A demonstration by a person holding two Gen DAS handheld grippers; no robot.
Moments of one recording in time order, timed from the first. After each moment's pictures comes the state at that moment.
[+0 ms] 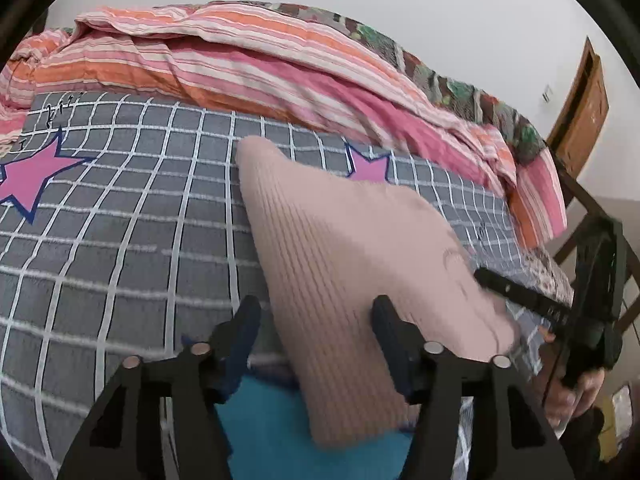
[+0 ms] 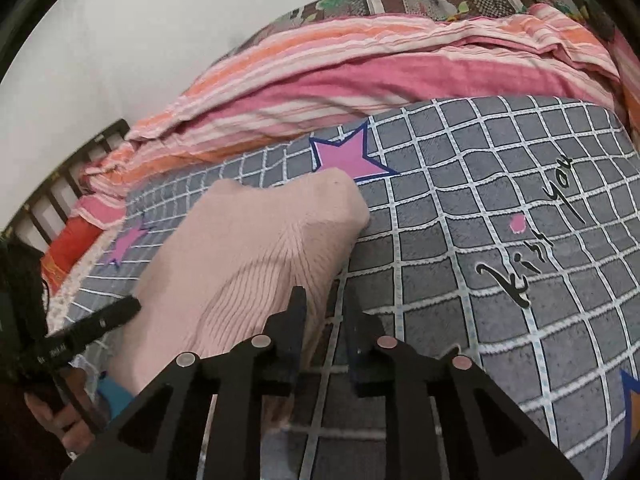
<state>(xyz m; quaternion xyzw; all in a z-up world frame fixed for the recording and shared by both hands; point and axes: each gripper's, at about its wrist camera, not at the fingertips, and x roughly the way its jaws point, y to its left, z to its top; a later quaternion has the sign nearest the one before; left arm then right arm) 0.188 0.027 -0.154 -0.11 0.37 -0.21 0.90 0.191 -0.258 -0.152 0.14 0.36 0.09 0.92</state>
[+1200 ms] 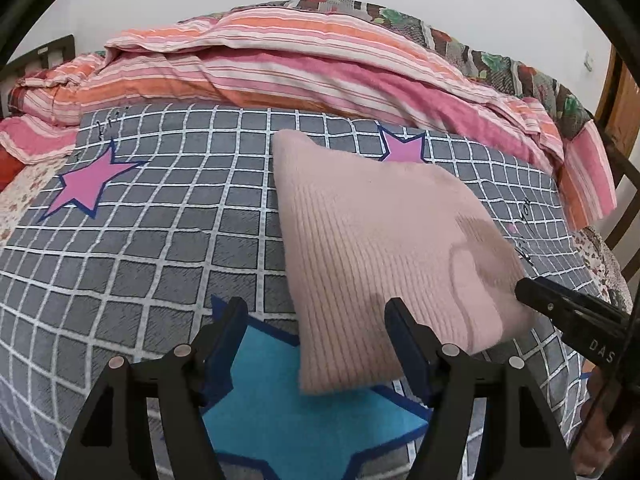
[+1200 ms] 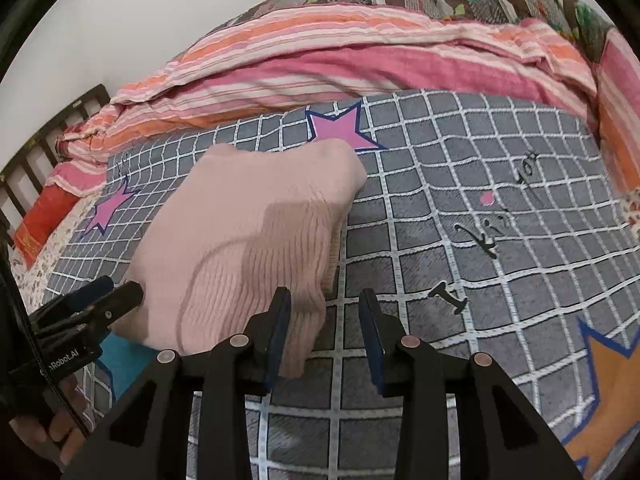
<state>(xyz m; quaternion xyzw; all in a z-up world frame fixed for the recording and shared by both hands) 0.160 0.001 -0.126 -0.04 0.41 -0.09 0.91 0.159 -0.223 -0.133 0.08 0.42 0.03 0.91</state>
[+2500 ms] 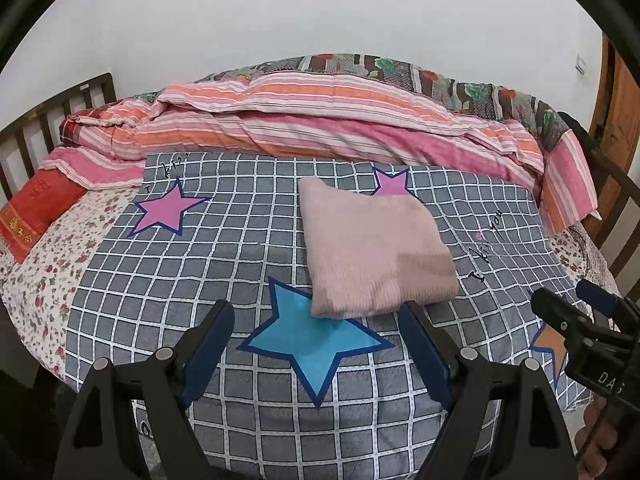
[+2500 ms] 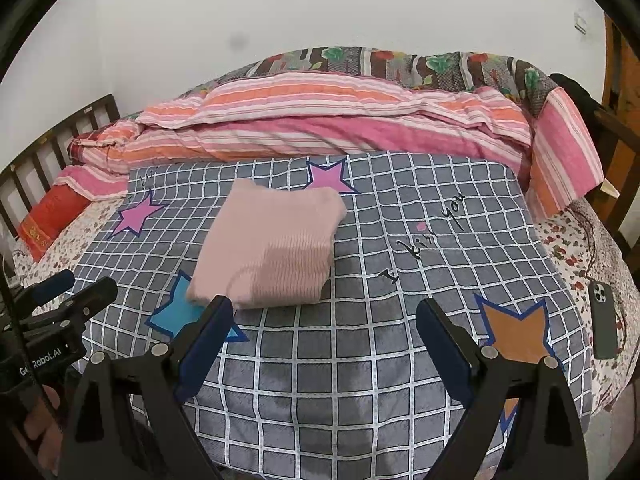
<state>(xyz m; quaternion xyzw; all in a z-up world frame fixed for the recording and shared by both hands) 0.046 0.013 -0.018 -0.02 0.37 -0.05 0.93 0.038 -0.207 -0.022 0.04 0.37 -0.01 0.93</state>
